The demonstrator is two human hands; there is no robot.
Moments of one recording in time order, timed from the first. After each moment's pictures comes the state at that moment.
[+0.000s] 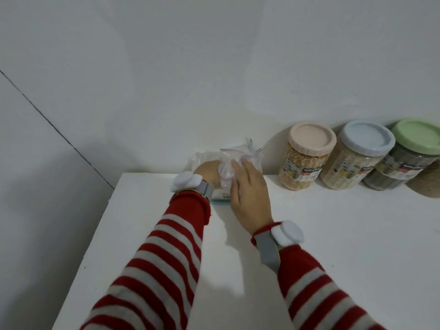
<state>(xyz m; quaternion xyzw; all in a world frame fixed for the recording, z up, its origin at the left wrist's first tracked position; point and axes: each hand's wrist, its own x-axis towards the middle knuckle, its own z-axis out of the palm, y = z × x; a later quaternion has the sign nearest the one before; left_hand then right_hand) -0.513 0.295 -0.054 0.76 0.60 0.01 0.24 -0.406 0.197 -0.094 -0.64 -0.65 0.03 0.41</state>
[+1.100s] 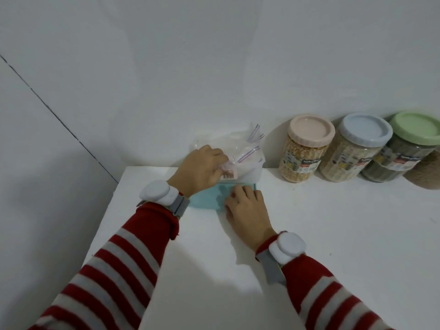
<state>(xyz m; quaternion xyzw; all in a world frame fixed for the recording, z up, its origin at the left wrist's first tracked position) -0.554 0.269 -0.035 0.93 0.31 0.18 0.01 -0.414 0.158 -0.112 -0.61 -0.76 -0.10 0.21</state>
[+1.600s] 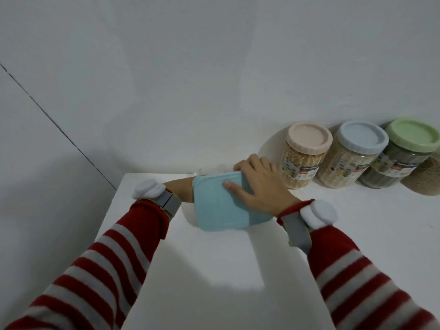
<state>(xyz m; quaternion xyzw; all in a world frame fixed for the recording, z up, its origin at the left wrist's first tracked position) -0.566 0.278 -0.045 0.80 0.42 -0.04 0.42 -0.372 0.192 -0.040 -0.59 -0.77 0.03 0.24</state>
